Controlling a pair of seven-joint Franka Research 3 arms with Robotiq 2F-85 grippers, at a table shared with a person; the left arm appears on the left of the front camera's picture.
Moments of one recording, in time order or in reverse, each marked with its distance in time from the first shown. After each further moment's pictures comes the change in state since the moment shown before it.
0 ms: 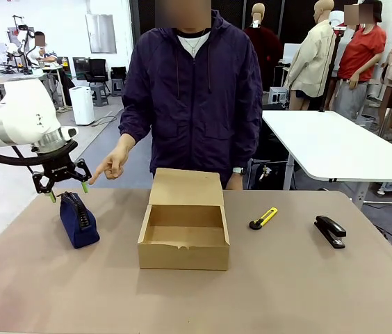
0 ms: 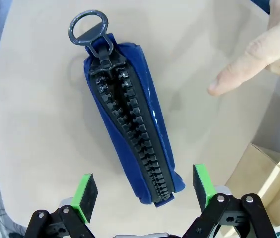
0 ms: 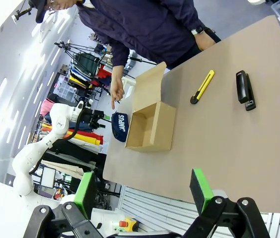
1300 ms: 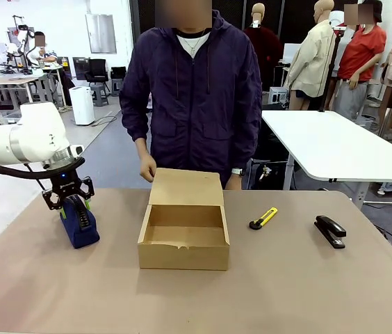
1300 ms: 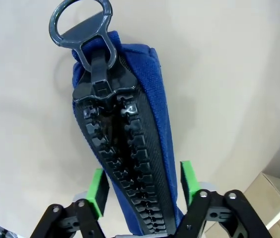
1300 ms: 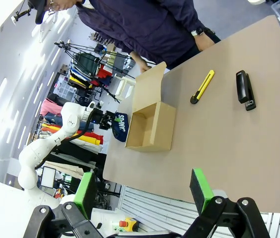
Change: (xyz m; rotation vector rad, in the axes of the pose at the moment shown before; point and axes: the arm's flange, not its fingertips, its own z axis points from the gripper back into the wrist) left arm 0.016 -0.001 -0.063 0.030 0.052 0.105; right arm 0.000 0.000 0.000 0.000 0.000 0.000
